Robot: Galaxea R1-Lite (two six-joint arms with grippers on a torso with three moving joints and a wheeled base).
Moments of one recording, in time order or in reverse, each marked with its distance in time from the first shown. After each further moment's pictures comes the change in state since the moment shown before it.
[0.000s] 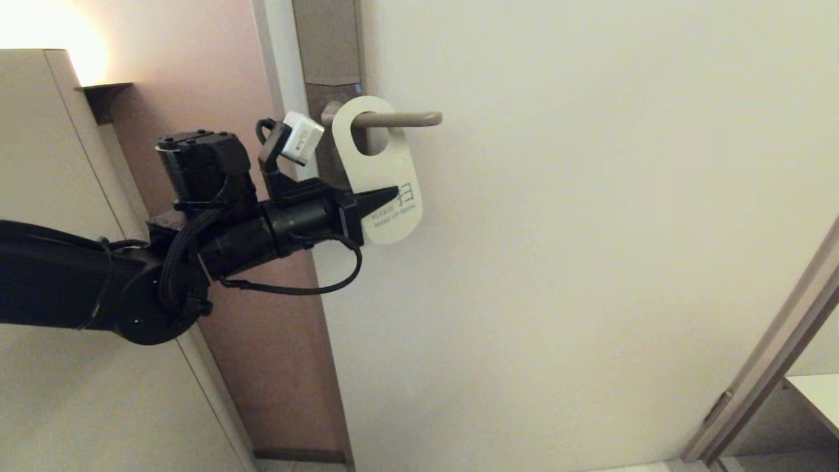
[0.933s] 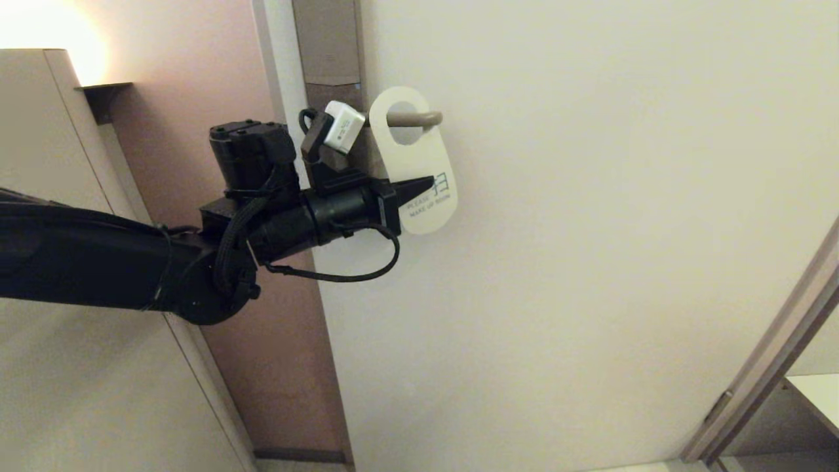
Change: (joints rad) left arm -0.078 0.089 -0.145 0.007 0.000 -0.004; right arm 0.000 0.000 0.000 0.000 0.000 0.000
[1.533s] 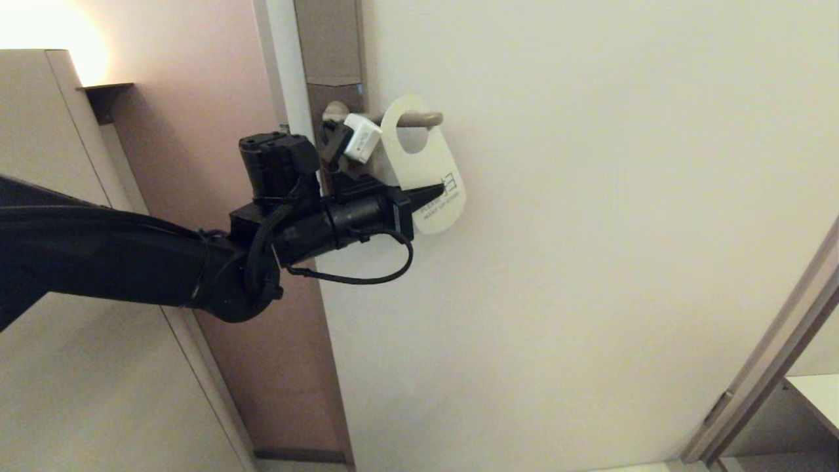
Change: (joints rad) left arm -0.014 0.074 -0.043 -0.004 0.000 0.002; right arm 0.000 0.000 0.000 0.000 0.000 -0.001
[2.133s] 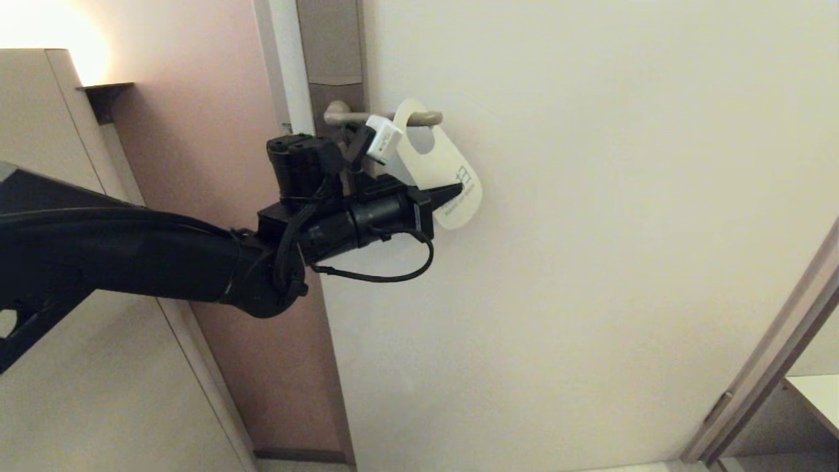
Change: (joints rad) left arm -0.051 0.056 -0.074 0.016 0.002 -0.001; right arm 0.000 0.000 0.000 0.000 0.000 0.000
